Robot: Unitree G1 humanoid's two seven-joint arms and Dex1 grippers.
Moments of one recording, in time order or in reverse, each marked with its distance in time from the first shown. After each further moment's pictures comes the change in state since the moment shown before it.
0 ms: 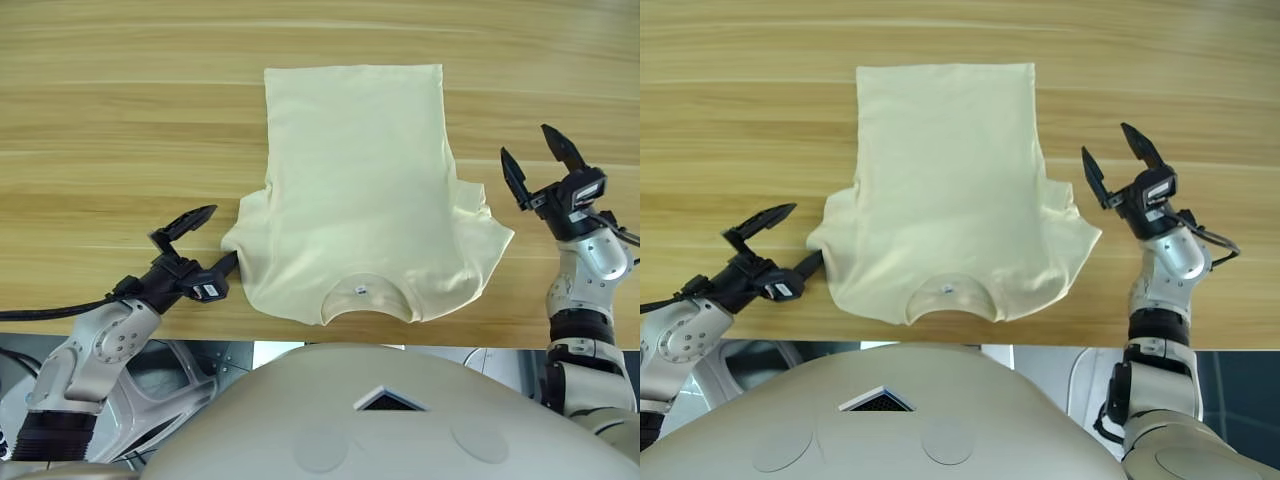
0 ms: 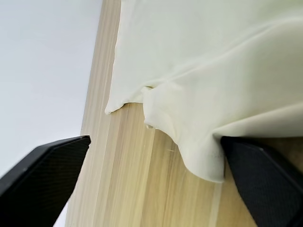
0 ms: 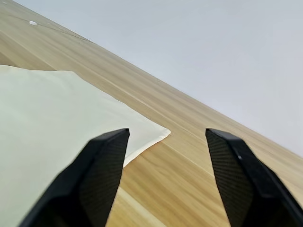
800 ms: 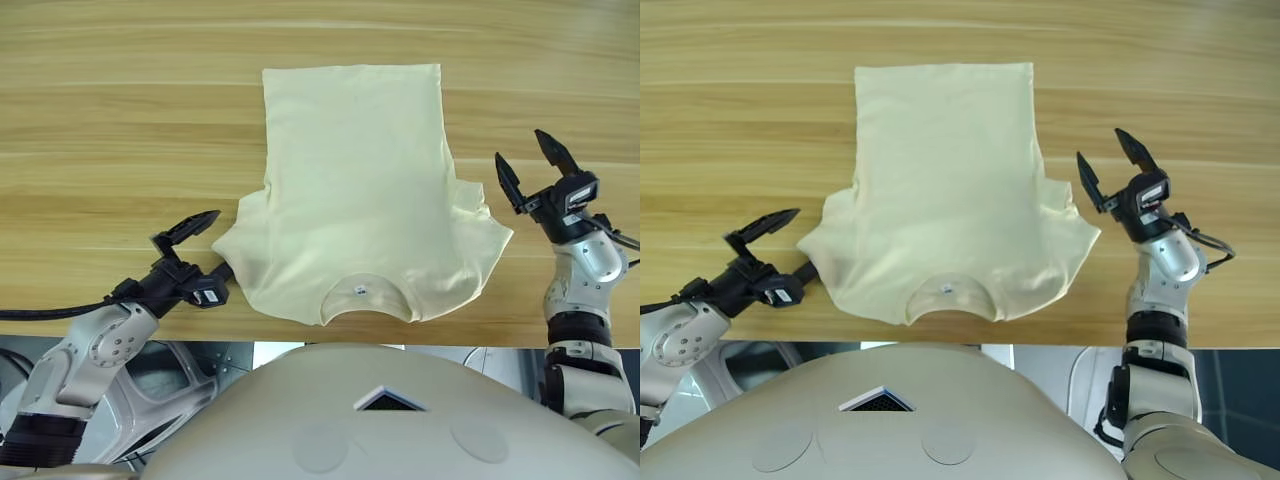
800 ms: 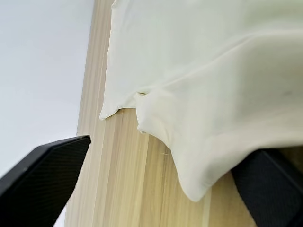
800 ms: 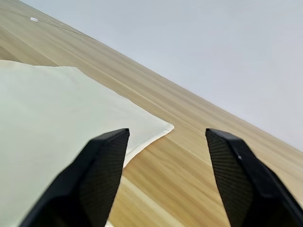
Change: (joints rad) left arm 0.022 0.066 -0.030 -0.033 -0.013 0.022 0.012; right arm 0.018 0.003 0.017 -0.001 -0.010 0.000 -0.012
